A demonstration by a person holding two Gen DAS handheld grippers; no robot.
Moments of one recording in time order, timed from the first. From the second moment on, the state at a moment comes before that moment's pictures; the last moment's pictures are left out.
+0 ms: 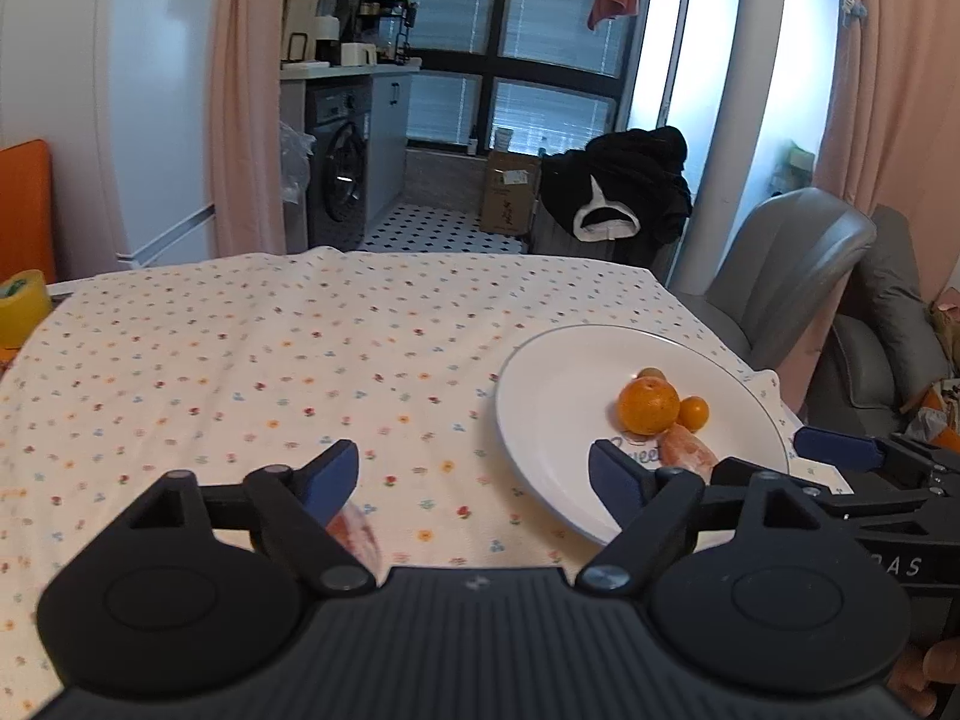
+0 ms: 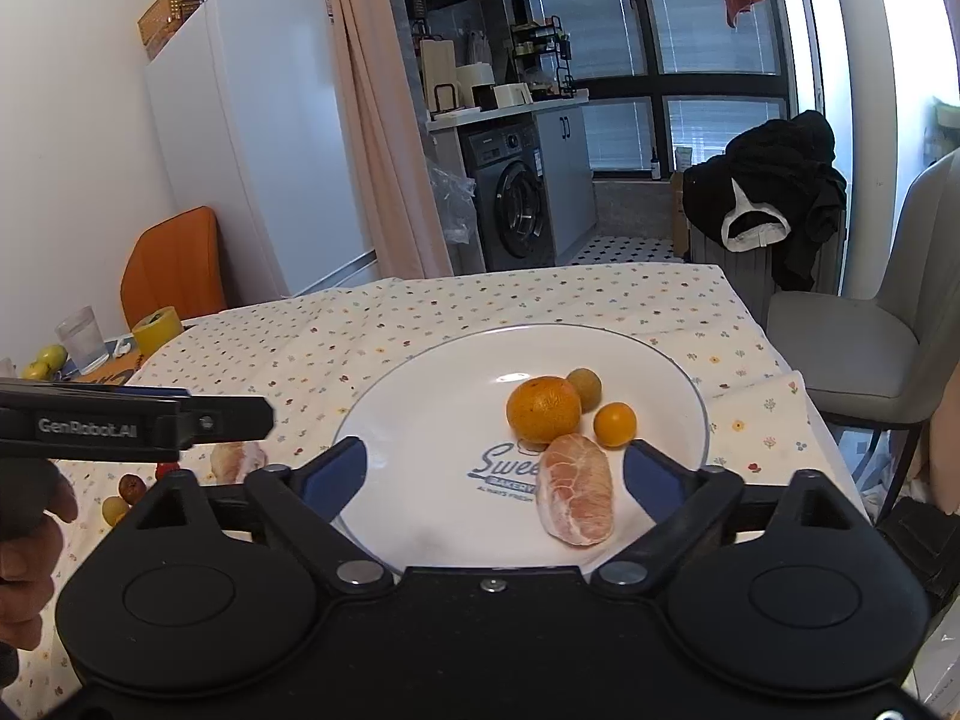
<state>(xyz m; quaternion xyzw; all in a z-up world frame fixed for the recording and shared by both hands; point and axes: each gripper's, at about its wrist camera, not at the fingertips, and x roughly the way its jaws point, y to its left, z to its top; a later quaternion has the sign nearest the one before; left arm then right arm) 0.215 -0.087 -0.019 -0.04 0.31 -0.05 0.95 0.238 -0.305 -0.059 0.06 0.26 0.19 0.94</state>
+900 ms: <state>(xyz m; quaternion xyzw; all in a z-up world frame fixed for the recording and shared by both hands) 0.142 0.022 0.020 -0.08 0.28 0.07 0.95 0.219 -0.245 -0.022 0.06 0.28 0.29 0.91</state>
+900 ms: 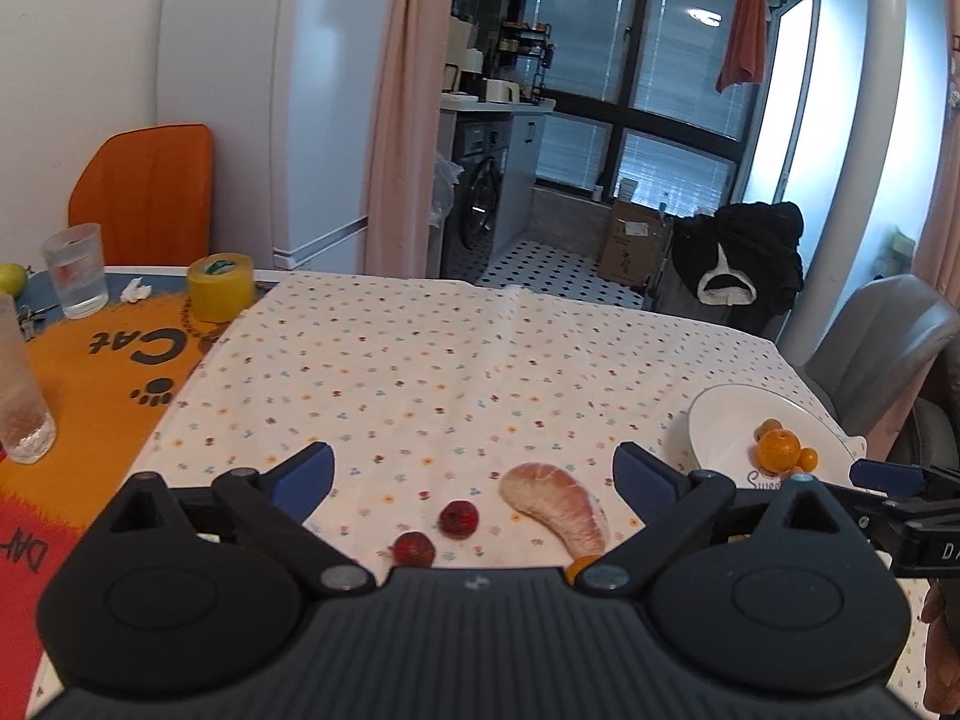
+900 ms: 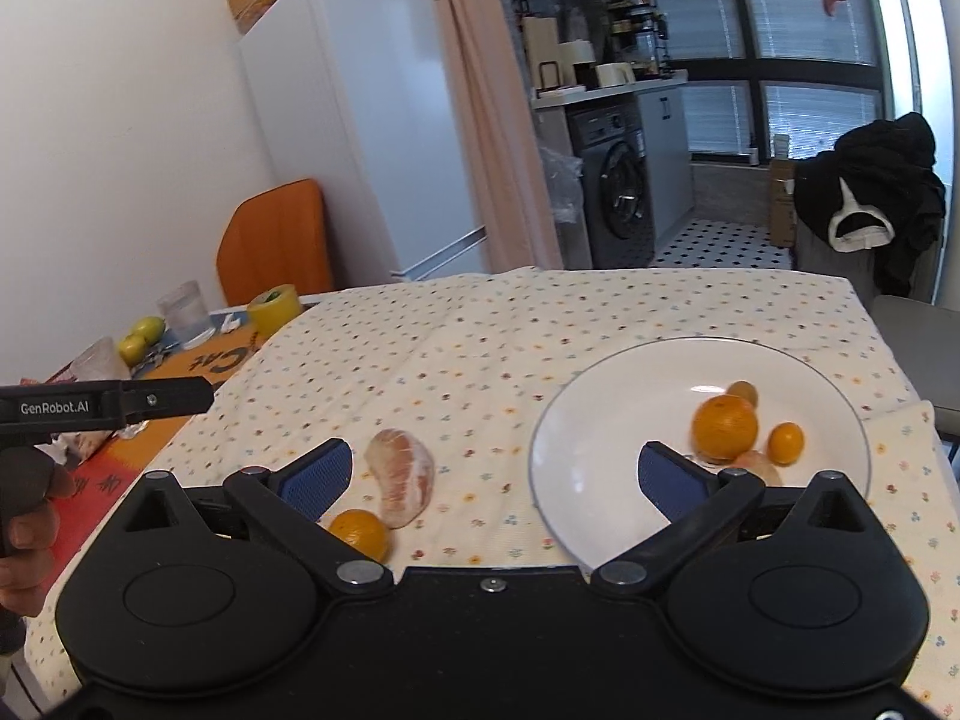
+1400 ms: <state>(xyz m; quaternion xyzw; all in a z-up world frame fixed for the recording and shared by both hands) 0.130 0.052 0.002 -0.11 0.30 0.09 0.94 0.221 -0.207 -0.024 0.04 0.31 0.35 0.88</state>
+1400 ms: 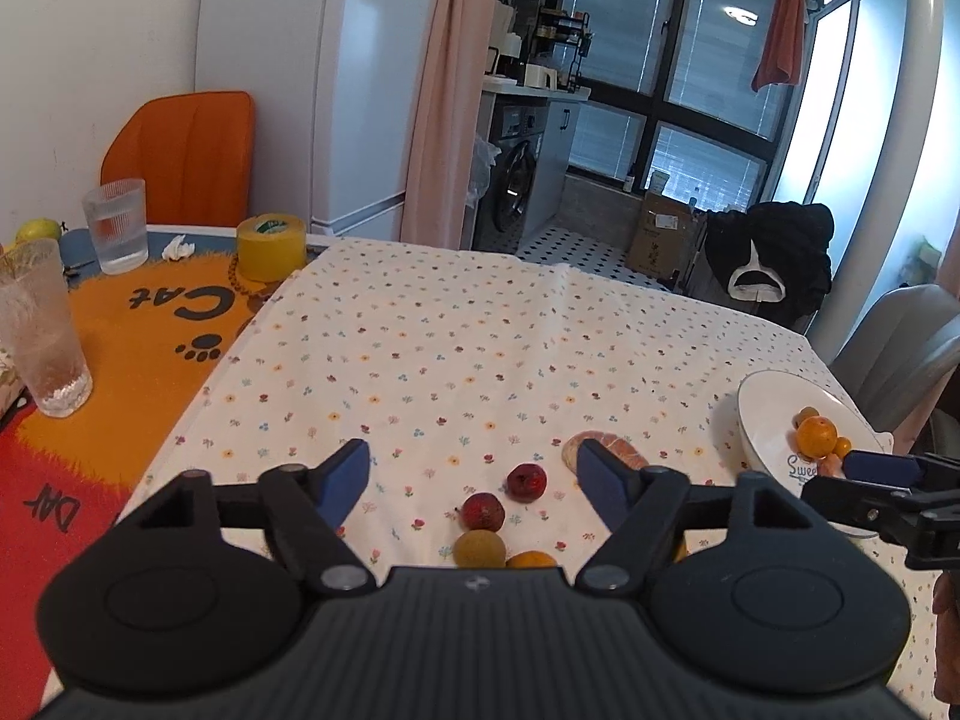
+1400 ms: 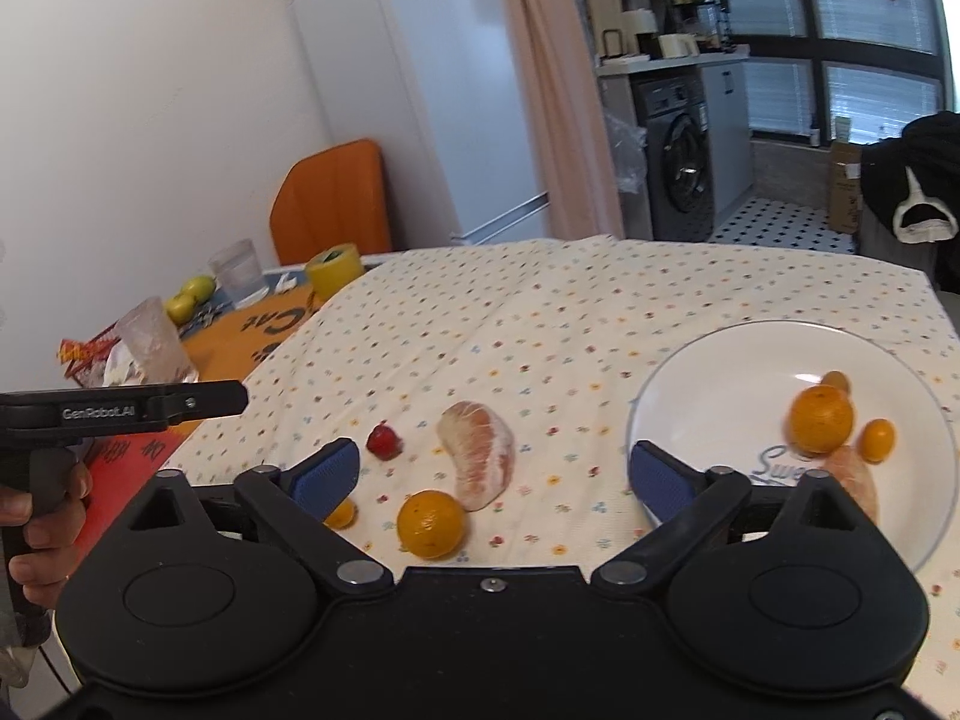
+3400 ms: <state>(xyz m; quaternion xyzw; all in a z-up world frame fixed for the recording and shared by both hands) 0.179 0.071 -0.055 -0.15 0.34 0.09 0.92 0.287 -0.098 -0.080 -0.13 0.36 0.38 0.84</state>
